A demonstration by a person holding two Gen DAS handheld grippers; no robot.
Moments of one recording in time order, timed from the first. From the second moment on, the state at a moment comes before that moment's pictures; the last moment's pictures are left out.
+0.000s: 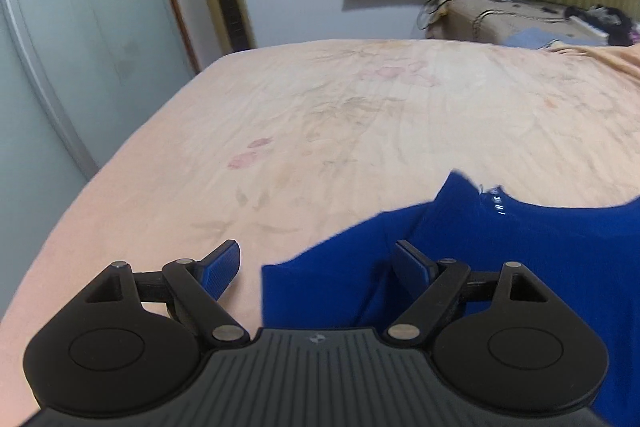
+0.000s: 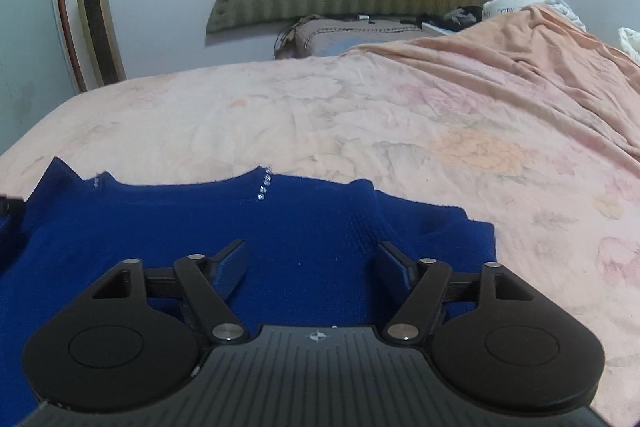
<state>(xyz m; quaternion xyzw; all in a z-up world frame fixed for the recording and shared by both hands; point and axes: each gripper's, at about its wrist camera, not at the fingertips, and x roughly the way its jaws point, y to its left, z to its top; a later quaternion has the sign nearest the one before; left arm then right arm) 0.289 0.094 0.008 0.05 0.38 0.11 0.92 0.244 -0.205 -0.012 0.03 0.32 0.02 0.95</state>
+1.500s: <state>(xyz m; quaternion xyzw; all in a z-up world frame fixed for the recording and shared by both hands) 0.162 0.077 -0.007 0.07 0.36 0.06 0.93 0.213 -0.174 -0.013 -0.01 0.34 0.00 0.94</state>
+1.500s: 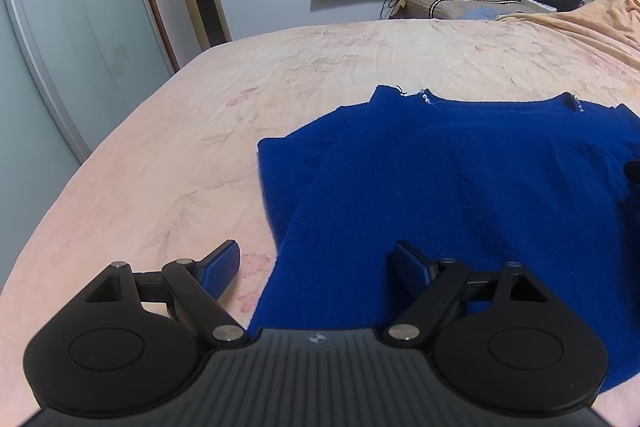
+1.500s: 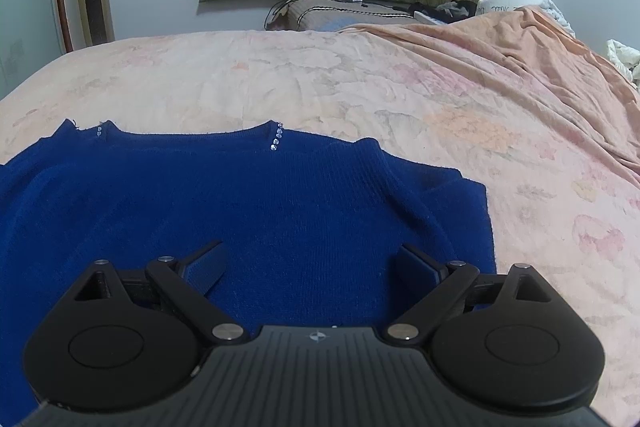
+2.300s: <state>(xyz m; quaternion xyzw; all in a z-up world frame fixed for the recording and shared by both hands) 0.145 0.081 -0.008 0.10 0.36 0.05 0.92 0.209 -0.163 -0.010 -0.05 0.33 -0.01 0.94</state>
